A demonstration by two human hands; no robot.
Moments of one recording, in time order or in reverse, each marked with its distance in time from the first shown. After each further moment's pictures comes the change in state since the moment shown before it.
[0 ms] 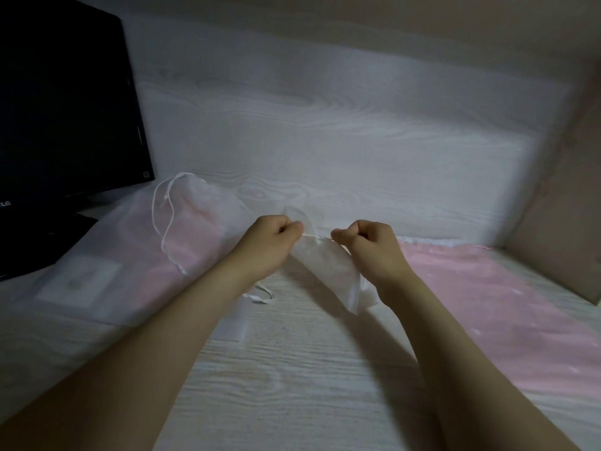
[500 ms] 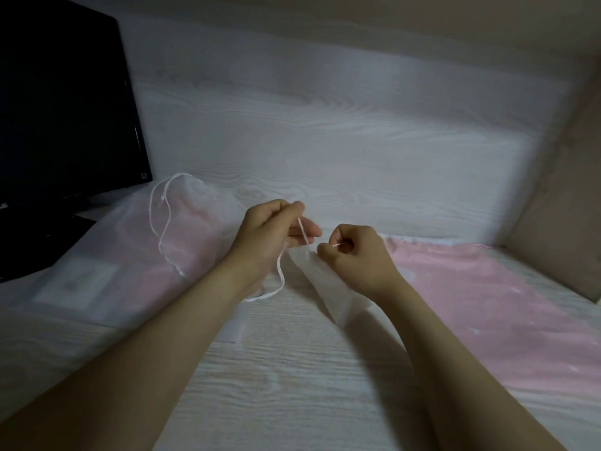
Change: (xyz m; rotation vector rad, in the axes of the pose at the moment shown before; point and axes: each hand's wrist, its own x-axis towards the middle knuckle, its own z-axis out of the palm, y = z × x) left_hand -0.011 0.026 0.010 -0.549 0.067 0.036; right_hand -0.002 0.010 0.008 -0.253 -0.069 -0.212
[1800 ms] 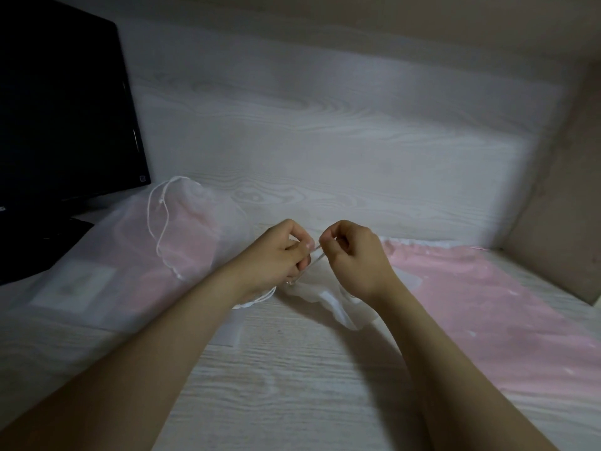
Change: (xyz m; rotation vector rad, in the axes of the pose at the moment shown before) left_hand -0.007 -0.014 -0.009 0.338 -0.273 -0.161; right_hand -0.001 -0.004 -0.001 -0.014 0.032 -0.095
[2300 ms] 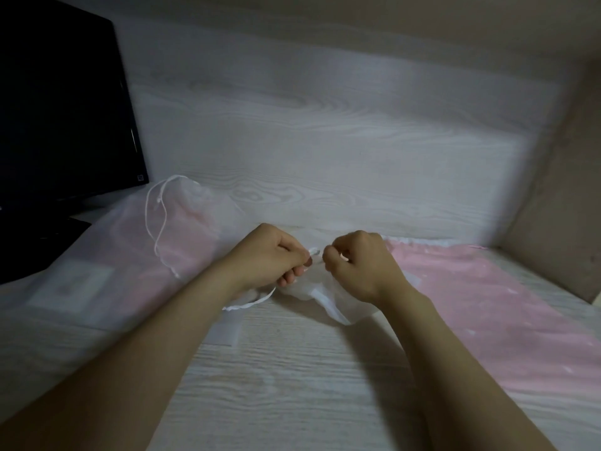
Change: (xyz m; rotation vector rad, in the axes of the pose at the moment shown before) left_hand -0.001 0.007 -0.008 0.188 0.041 -0.081; right_hand -0.003 0.006 -0.009 -0.358 -0.079 -0.080
